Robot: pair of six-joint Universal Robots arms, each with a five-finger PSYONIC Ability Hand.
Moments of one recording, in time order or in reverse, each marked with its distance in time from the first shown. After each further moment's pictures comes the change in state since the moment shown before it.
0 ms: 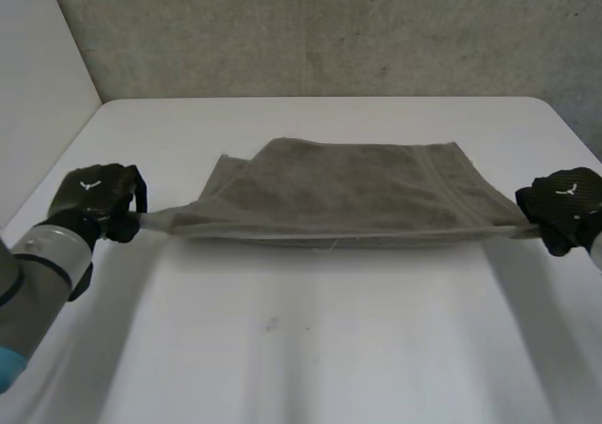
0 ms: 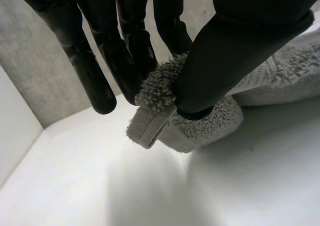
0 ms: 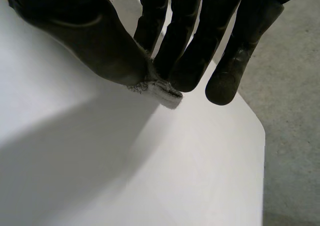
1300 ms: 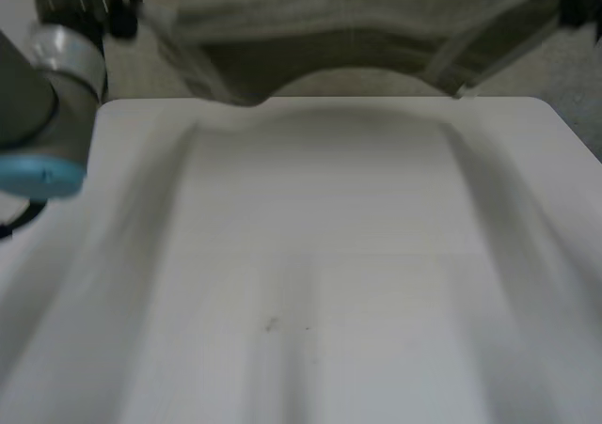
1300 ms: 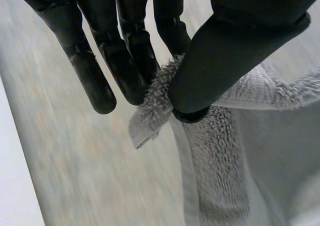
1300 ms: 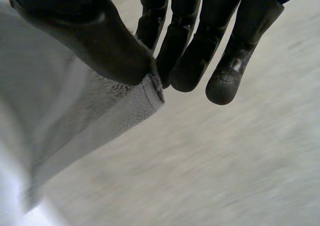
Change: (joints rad) left arm -0.153 -0.267 0.732 0.060 -0.166 -0.061; right arm 0.173 0.250 -0.671 -0.289 0.129 0.312; left_hand -0.001 0.000 0.000 0.000 0.000; right_hand 0.001 0.000 0.001 0.005 0.007
